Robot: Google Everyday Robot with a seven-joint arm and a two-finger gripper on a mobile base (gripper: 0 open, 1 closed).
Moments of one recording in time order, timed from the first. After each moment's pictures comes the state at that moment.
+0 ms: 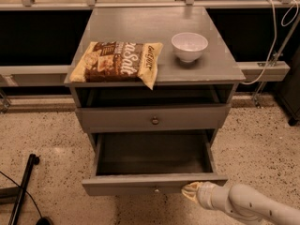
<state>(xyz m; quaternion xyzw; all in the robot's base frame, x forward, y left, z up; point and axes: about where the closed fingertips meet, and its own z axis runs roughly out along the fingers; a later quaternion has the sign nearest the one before) 0.471 -0.159 0.372 -0.53 0.74 0.13 0.39</state>
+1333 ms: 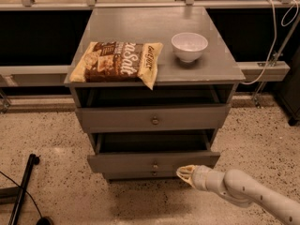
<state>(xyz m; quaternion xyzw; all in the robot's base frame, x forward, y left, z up) 0.543 -0.145 0.392 -0.53 0.71 0.12 0.45</state>
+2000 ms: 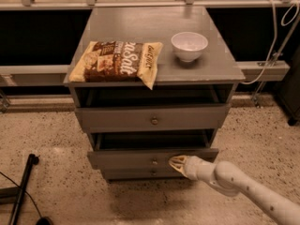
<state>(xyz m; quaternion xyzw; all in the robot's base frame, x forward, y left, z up) 0.598 -0.121 0.385 -0.53 0.68 0.12 0.50</state>
